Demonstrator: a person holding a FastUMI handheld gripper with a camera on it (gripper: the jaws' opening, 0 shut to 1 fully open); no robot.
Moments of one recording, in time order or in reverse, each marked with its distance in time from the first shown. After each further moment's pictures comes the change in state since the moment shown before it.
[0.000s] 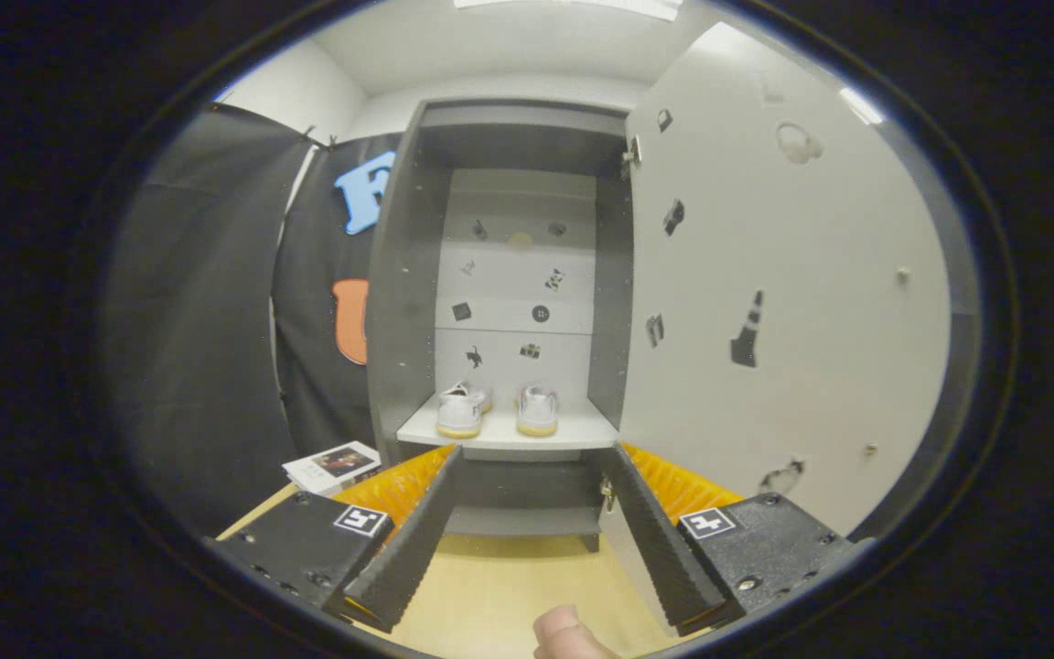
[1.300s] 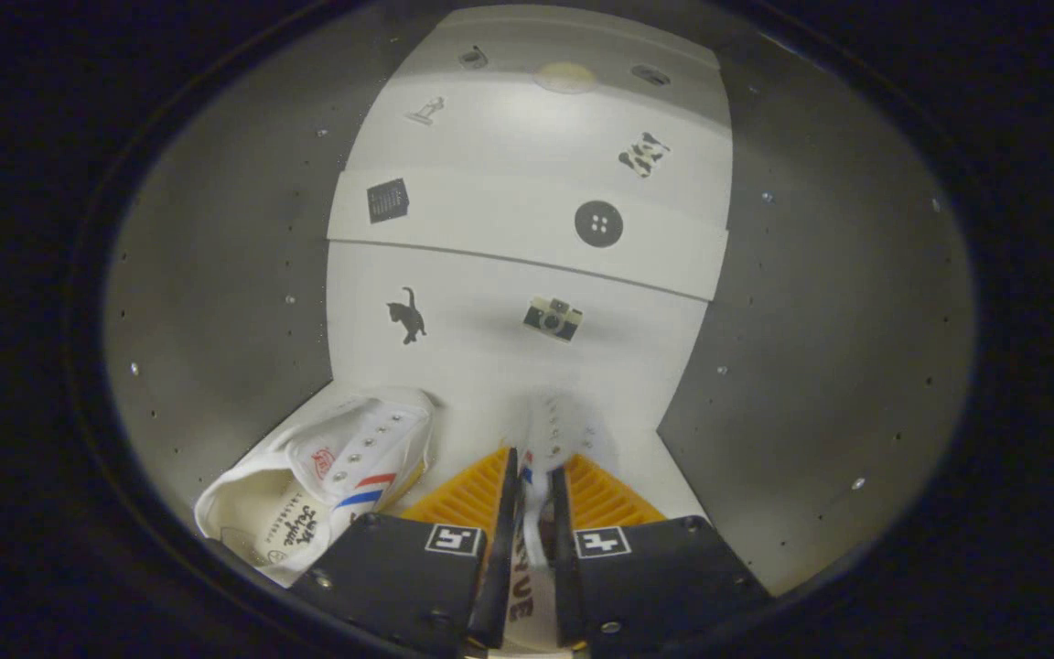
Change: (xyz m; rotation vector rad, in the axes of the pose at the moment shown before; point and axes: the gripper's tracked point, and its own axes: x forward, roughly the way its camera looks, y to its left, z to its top) arm 0.440 0.009 -0.020 -0.160 0.240 -0.006
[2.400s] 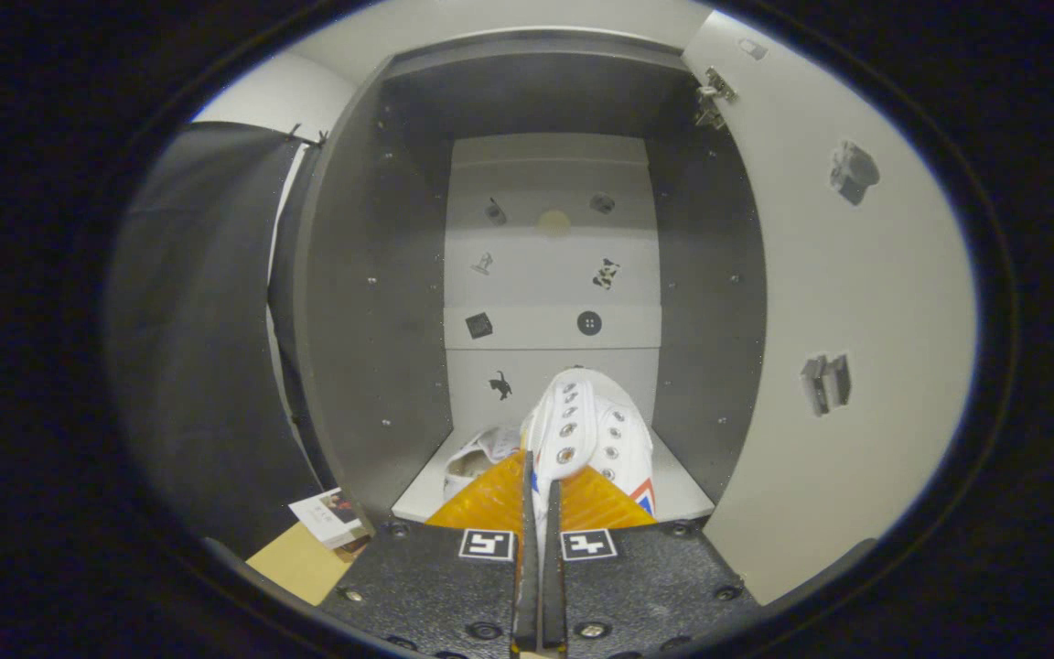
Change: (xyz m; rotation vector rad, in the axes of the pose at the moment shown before) arm -0.190 0.024 0.018 0.223 -0.159 0.101
